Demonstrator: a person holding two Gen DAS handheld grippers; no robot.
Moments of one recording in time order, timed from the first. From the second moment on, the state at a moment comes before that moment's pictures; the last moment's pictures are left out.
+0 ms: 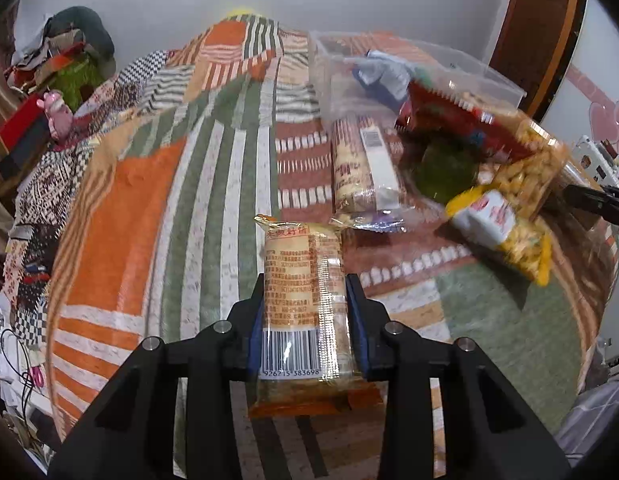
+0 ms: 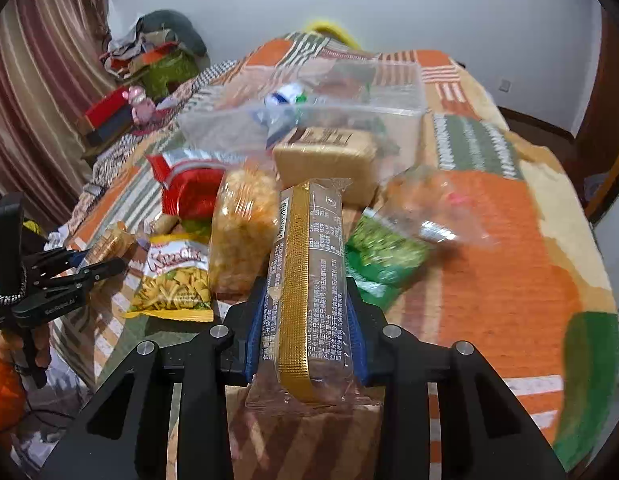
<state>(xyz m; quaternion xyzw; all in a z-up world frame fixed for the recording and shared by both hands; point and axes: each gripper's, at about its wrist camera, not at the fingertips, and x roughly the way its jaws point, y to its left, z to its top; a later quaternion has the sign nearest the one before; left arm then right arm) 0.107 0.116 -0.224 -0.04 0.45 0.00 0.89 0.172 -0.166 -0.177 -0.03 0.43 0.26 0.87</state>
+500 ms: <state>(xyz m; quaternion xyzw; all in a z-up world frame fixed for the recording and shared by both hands) 0.135 0.112 -0.137 -0.05 0.36 0.00 0.93 0.183 -0.187 -0.123 0.00 0.36 0.24 0.90</state>
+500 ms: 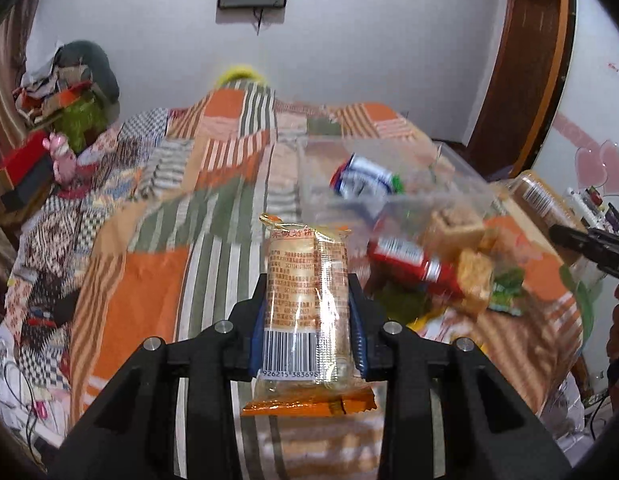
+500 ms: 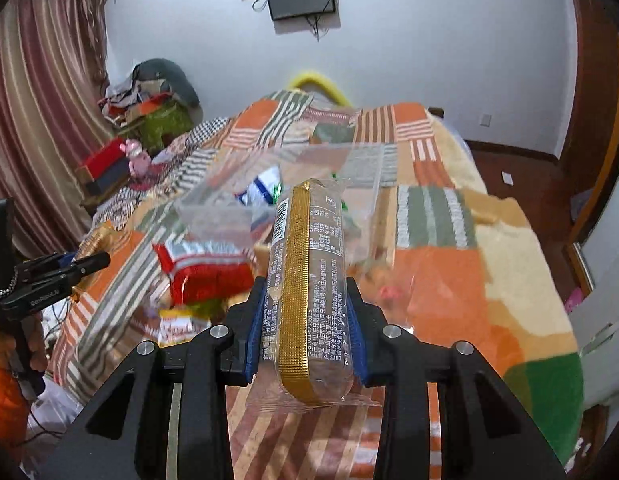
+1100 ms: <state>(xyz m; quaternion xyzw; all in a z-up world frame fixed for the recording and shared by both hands) 0.230 0.092 -0.114 -0.04 0.33 -0.03 0.94 0.248 -0.177 -0.094 0.00 0.31 0.22 0.92</state>
